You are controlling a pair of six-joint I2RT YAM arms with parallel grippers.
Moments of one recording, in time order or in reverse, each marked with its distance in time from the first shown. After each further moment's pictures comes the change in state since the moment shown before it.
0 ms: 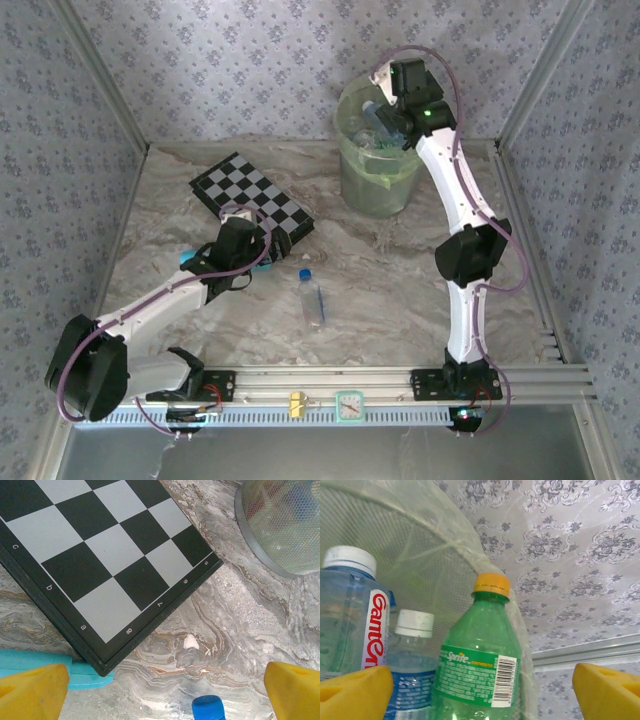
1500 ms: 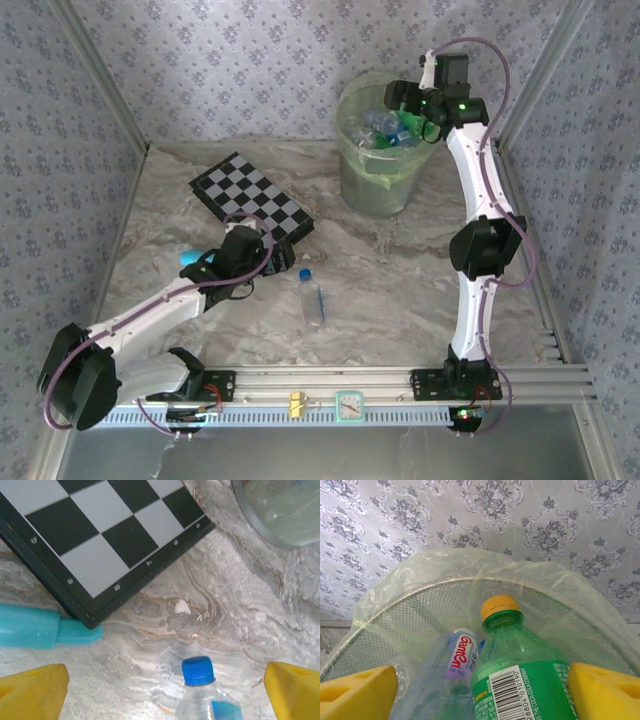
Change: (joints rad) left arm -0.096 -0.061 -0.003 -0.125 -0.015 -0.061; right arm -0.190 0.044 0.017 0.059 -0.624 0.769
